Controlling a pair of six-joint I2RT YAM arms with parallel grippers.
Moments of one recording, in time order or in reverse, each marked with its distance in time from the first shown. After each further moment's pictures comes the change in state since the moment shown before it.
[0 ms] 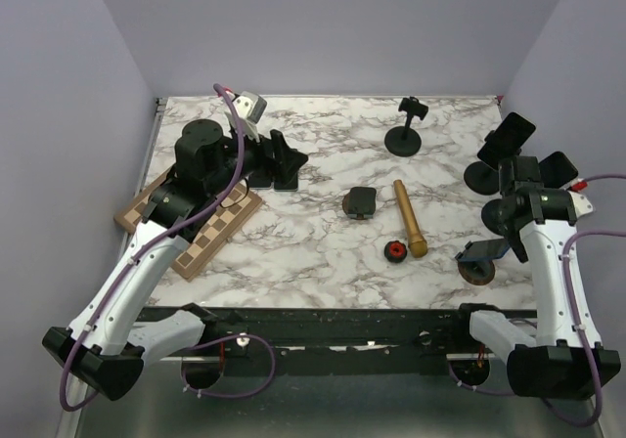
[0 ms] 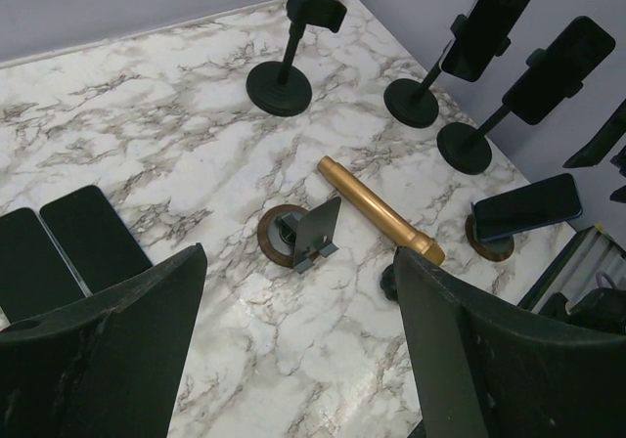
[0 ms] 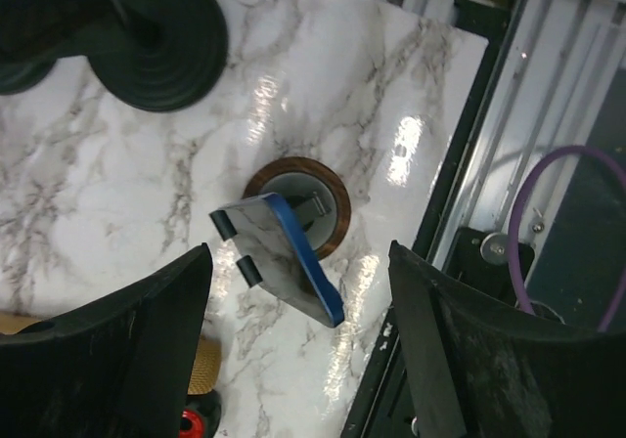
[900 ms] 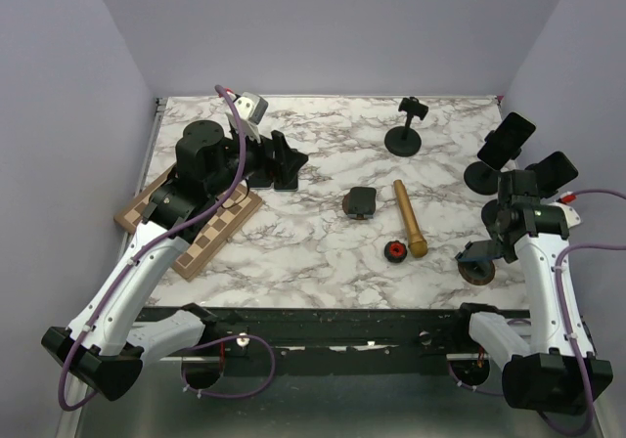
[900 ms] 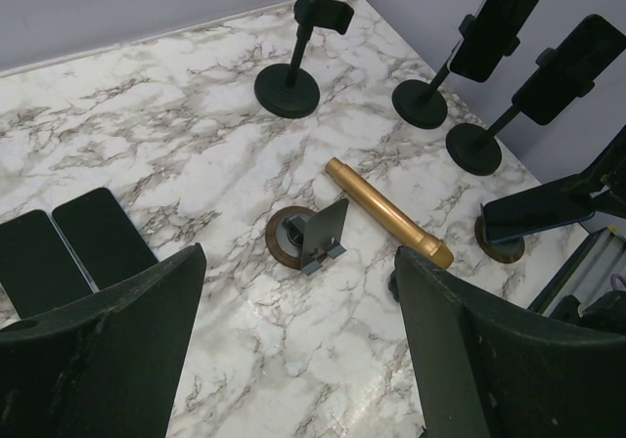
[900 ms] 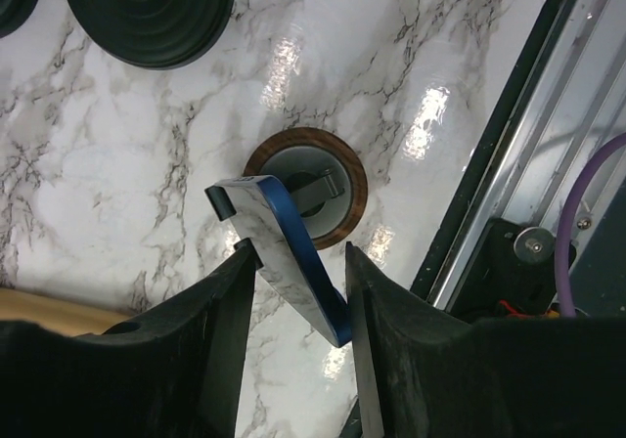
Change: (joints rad) left arm -0.025 -0.004 0.000 0.000 -0.020 0.019; right arm -0.076 -0.071 -0.192 0.129 -0.139 -0.064
